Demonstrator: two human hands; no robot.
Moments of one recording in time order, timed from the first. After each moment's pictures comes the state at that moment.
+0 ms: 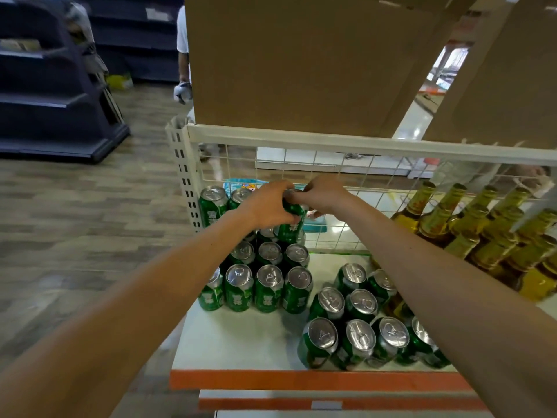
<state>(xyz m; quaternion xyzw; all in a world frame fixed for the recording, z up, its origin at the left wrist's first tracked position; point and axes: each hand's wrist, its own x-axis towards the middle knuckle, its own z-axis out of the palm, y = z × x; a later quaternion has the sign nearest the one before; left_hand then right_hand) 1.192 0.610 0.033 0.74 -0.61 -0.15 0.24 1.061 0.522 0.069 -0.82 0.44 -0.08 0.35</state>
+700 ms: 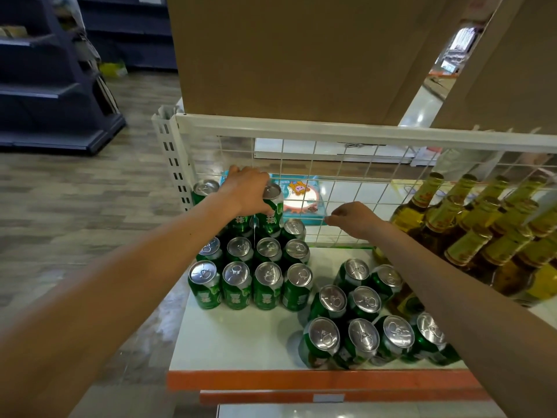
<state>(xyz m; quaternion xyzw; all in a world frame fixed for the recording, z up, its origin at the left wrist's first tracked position) 1.234 0.596 0.032 0.77 -0.64 0.04 -0.01 1.001 0.478 -0.003 -0.83 0.48 0.00 0.27</state>
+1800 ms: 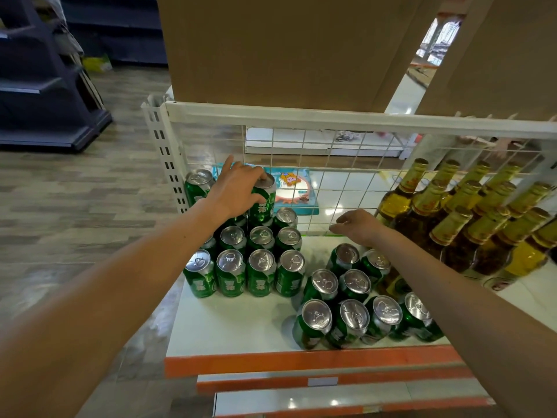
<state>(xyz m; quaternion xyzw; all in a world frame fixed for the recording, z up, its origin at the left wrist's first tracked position) 1.228 0.616 0.008 0.74 -0.66 0.05 0.14 0.957 0.493 -0.027 -0.82 0.51 0.01 0.27</state>
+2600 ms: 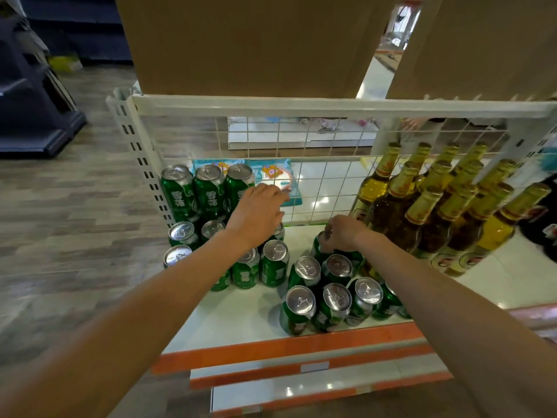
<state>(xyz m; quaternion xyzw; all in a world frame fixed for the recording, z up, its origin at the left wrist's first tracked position) 1.134 0.625 -0.026 0.68 -0.71 0.06 0.17 0.934 0.516 -0.040 -0.84 0.50 0.13 0.17</state>
